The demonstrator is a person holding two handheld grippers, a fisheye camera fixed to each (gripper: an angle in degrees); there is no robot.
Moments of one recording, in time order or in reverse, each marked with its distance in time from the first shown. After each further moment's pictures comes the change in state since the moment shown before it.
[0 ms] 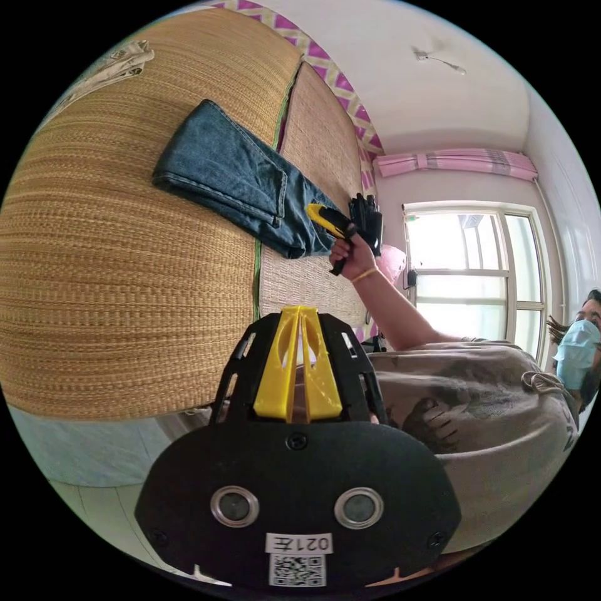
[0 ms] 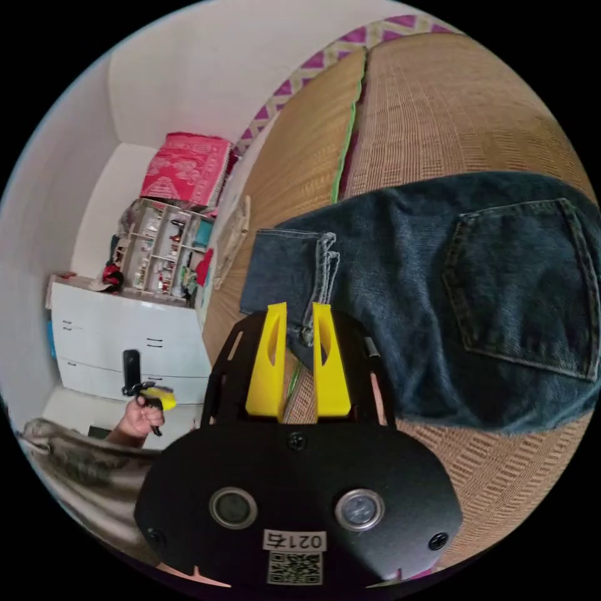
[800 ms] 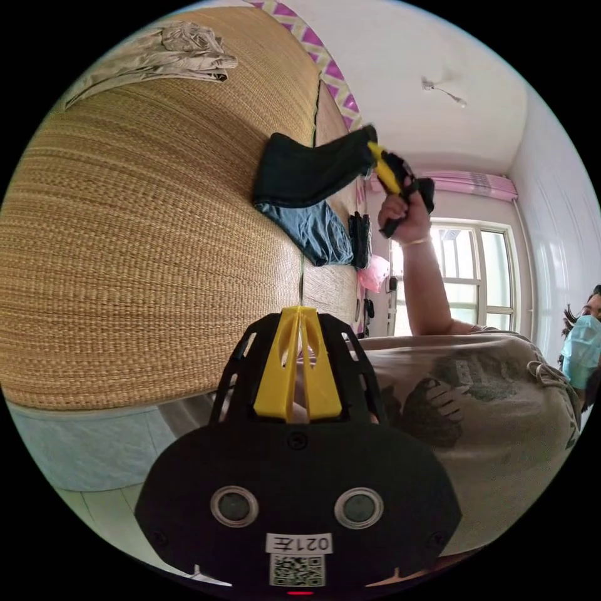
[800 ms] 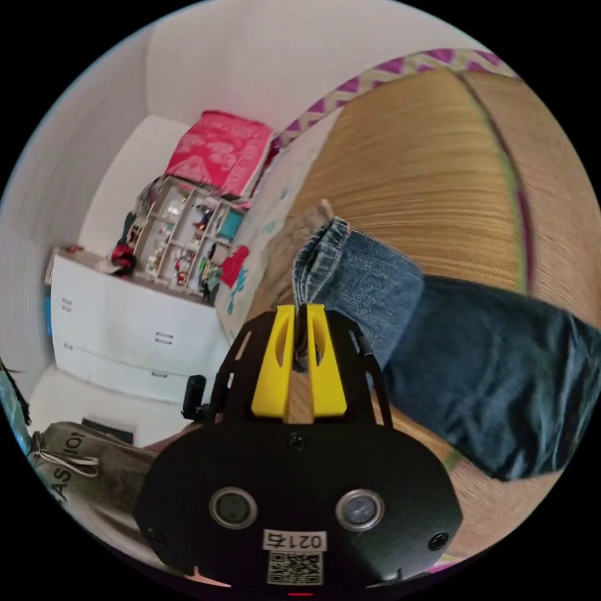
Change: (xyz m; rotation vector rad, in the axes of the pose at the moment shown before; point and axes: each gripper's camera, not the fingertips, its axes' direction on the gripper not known) left arm -0.143 0.016 -0.206 0.015 0.121 -0.028; right arm -0.305 -0.137 0.157 0.007 -0.064 -0.188
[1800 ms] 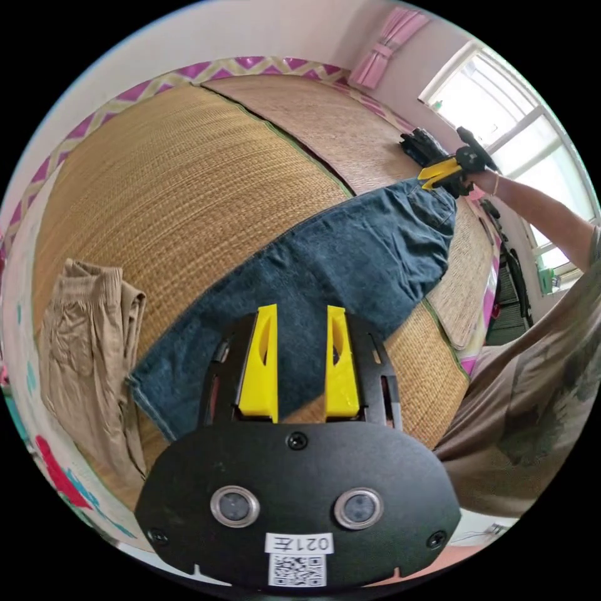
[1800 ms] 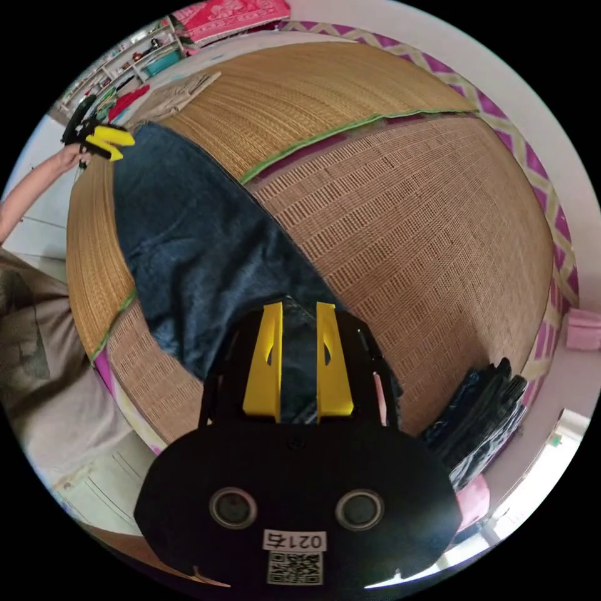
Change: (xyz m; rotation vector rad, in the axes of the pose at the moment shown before) left arm 0.190 -0.306 0.121 -0.273 -0.731 0.688; right arm 0.171 -0.101 -0.131 -0.529 0.777 -0.390
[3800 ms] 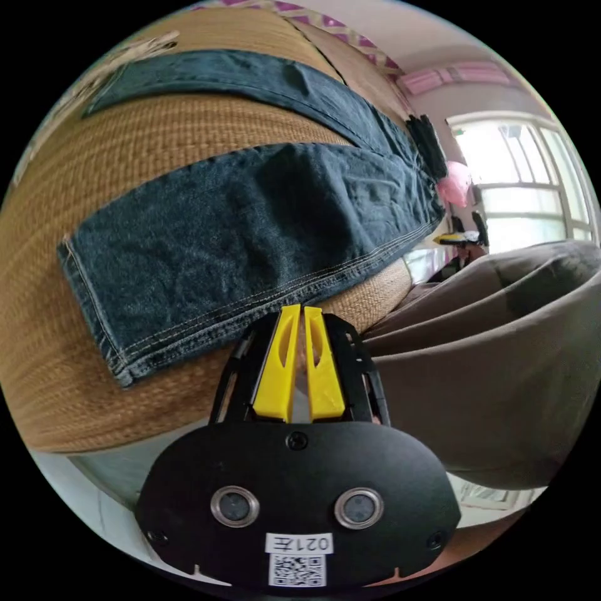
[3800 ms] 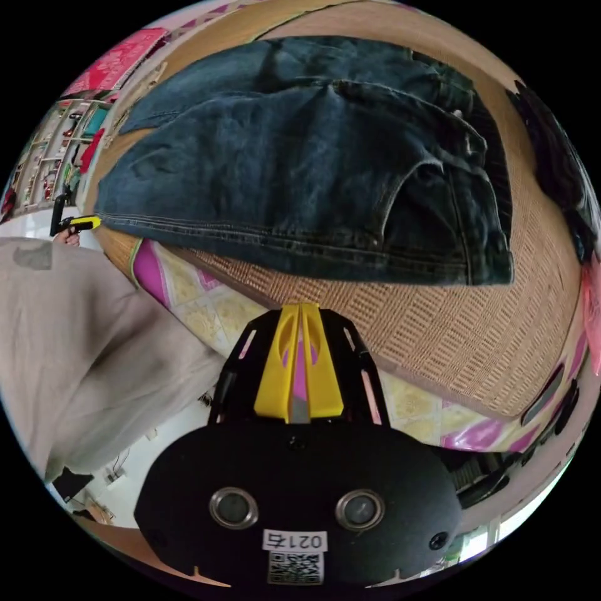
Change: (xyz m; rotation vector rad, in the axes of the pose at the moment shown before) left arm 0.085 0.314 0.036 -0.059 0.392 -0.416; right arm -0.178 0.353 0.279 -0.131 -0.317 0.453
